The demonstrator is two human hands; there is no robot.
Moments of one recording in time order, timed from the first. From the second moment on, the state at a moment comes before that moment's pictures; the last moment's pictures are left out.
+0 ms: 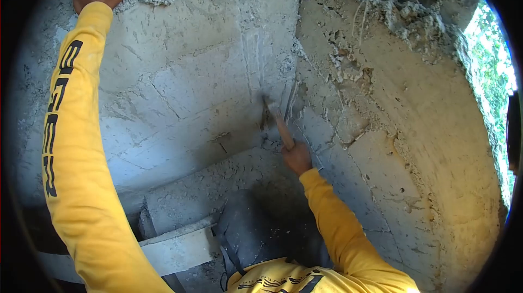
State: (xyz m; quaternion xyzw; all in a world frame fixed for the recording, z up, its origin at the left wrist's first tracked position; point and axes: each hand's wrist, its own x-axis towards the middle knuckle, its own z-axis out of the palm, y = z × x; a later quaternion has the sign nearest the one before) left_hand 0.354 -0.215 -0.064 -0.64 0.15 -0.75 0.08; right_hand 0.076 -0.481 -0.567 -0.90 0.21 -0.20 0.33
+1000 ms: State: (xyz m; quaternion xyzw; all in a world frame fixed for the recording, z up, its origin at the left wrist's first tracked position) left_hand 0.354 -0.218 -0.066 -0.62 0.19 -0.76 0.05; right_hand 0.045 -0.466 -0.460 -0.82 0.09 -0.40 0.40
